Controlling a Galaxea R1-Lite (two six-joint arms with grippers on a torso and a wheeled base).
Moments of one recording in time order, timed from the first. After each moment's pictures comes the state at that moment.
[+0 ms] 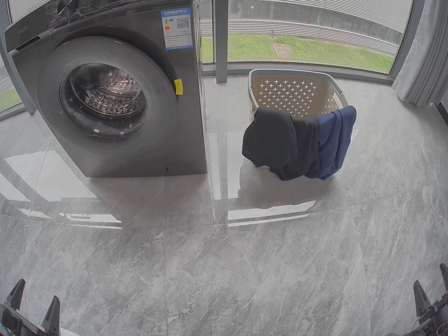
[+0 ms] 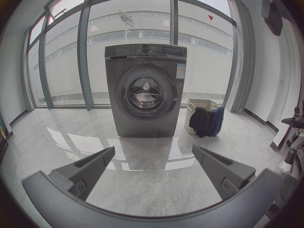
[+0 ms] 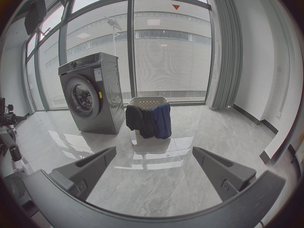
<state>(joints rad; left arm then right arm) 0.00 0.02 -0.02 0.00 0.00 -0.03 0.00 0.02 -0.02 0.00 0.01 0.00</state>
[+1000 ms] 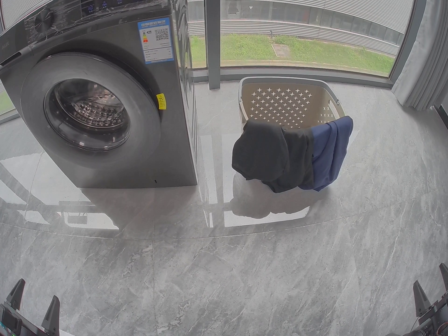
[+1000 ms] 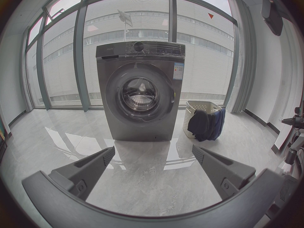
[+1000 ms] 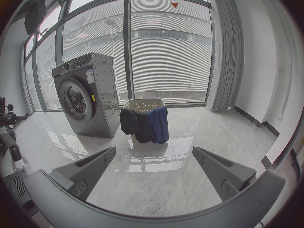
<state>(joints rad) 0.00 0.02 -0.02 0.00 0.01 -0.03 0.00 0.02 -0.02 0.00 0.01 0.00</state>
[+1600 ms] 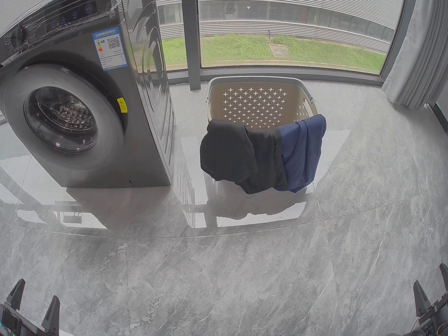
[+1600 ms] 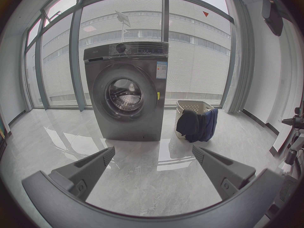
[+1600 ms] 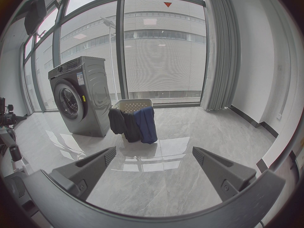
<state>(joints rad) 0.00 0.02 -0.02 0.00 0.01 -0.04 0.00 0.02 -0.02 0.00 0.01 0.00</state>
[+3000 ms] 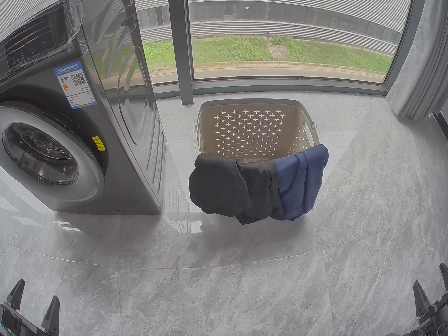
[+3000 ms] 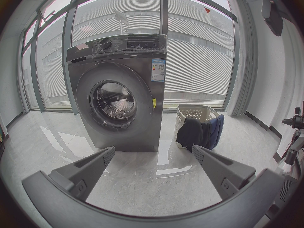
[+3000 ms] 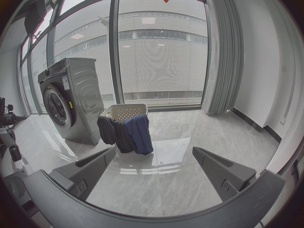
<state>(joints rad) 0.00 0.02 -0.02 0.00 0.01 -0.04 0.00 0.02 -0.02 0.00 0.01 0.00</state>
